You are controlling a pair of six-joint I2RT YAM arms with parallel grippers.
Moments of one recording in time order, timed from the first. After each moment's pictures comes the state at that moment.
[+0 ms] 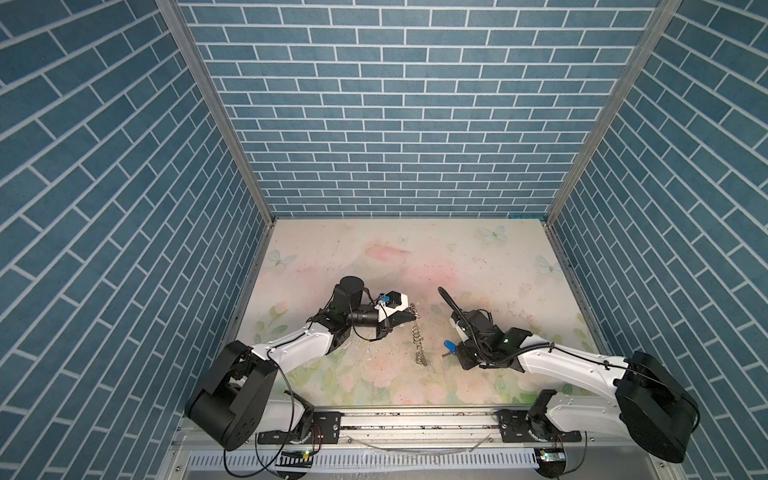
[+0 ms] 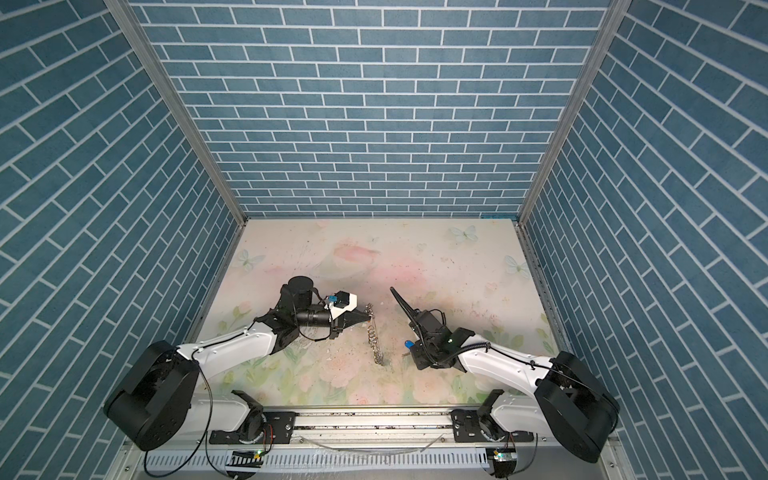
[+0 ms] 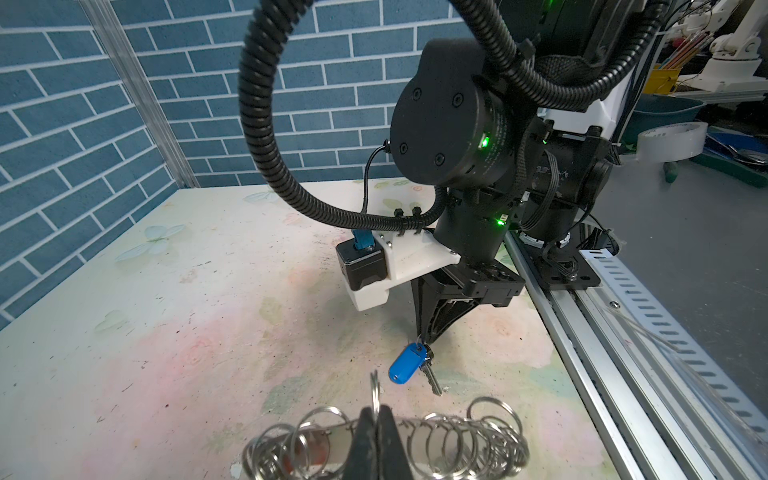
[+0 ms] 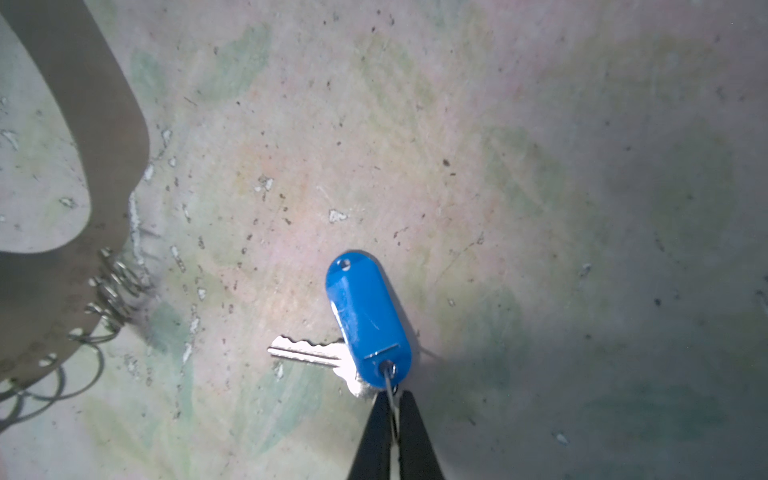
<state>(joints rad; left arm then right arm) -0.53 1.35 0.56 0.39 0.94 0.41 0.86 1.23 0.52 -0.42 0.01 0.35</state>
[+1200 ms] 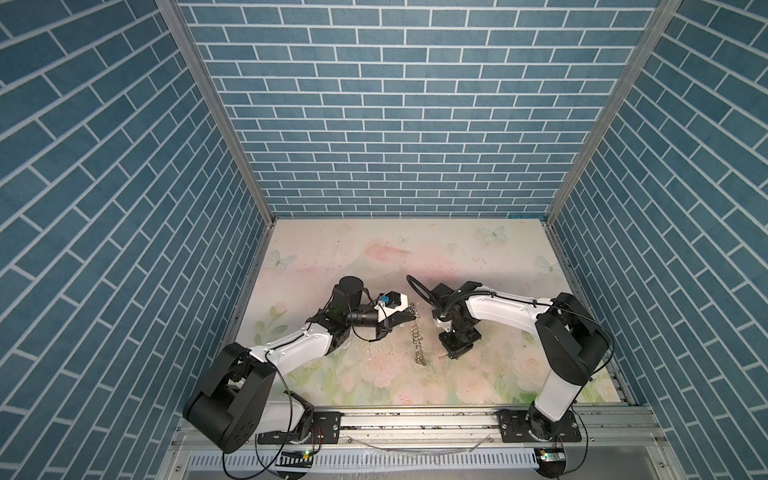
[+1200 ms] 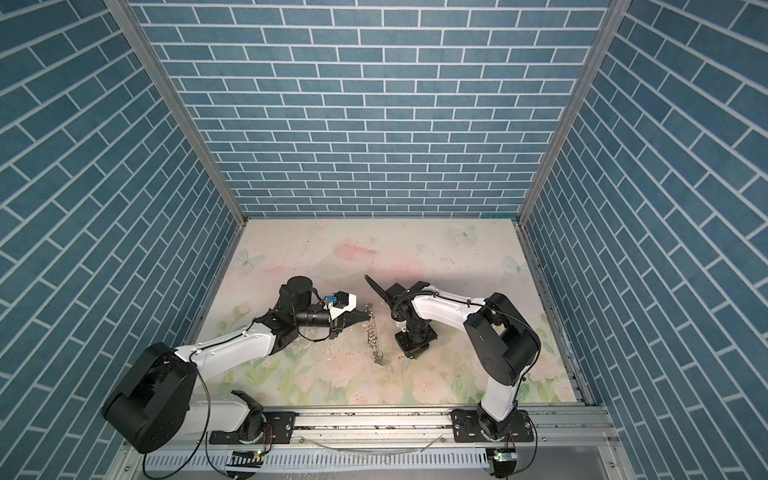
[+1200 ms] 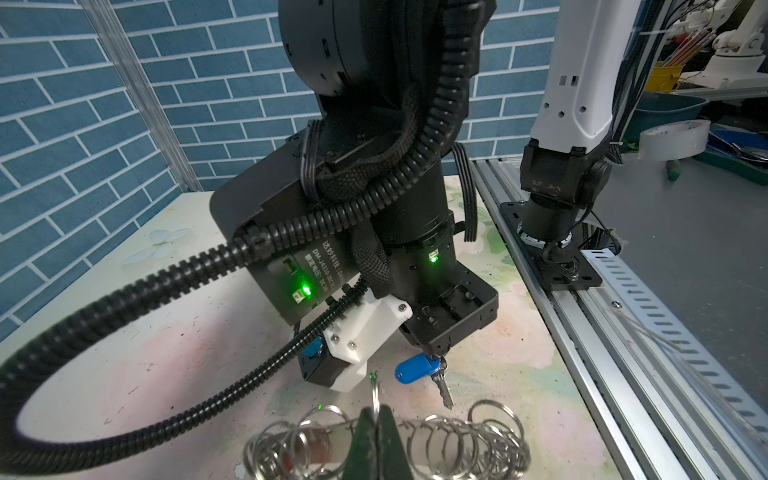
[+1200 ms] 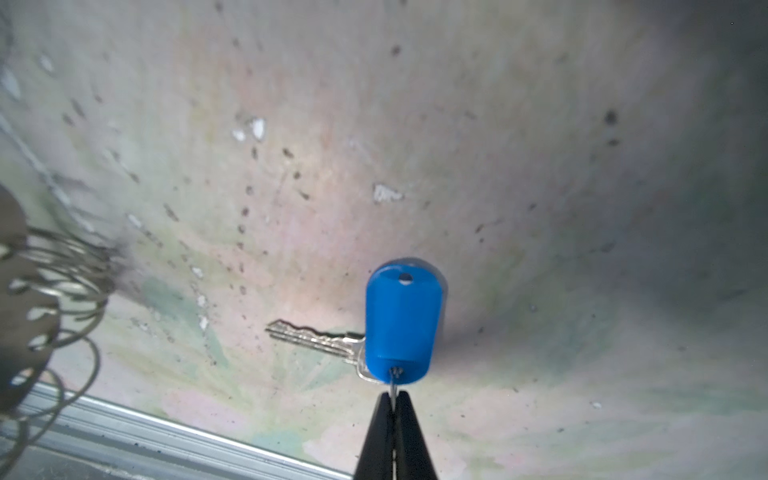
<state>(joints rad) -0.53 1.33 0.56 0.39 0.94 0.42 0.81 1.76 1.10 -1.06 -0.15 0.21</state>
